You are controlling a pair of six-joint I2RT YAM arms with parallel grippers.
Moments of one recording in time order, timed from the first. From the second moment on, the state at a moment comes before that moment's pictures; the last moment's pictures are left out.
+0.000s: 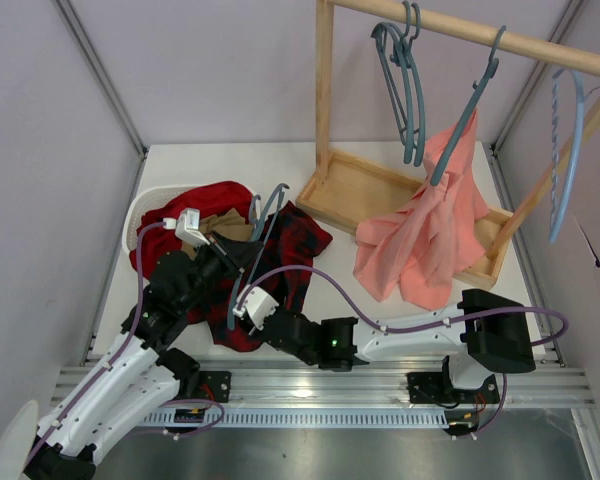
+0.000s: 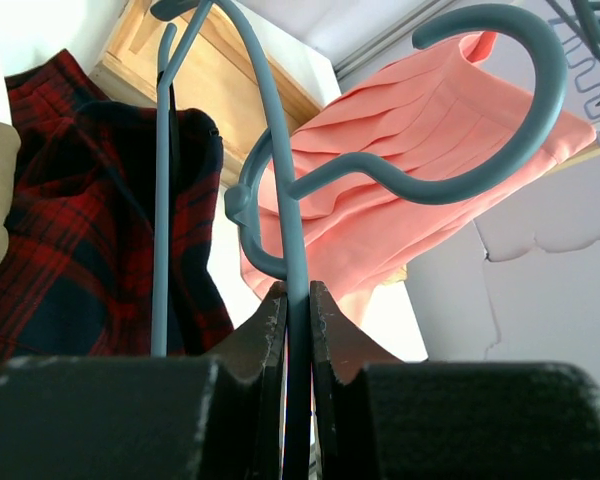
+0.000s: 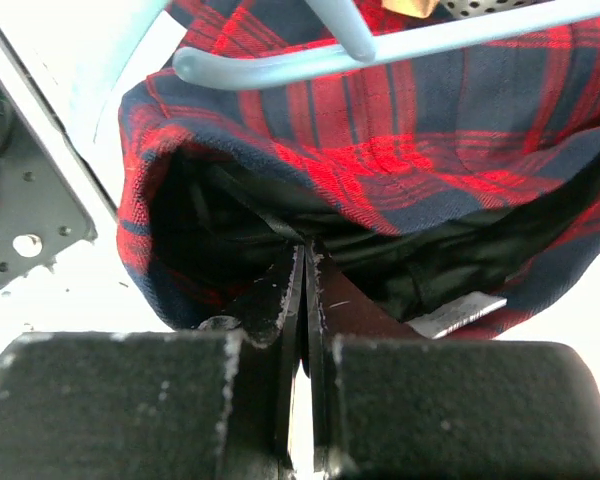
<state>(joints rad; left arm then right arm) -0.54 0.61 0.56 -0.07 0.03 -0.86 1.48 1.61 1.02 0.07 0.51 0.10</state>
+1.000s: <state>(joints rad) -0.67 0.63 0.52 -0.02 -0.08 -0.98 1.46 1.47 0.99 0.04 0.45 0.26</state>
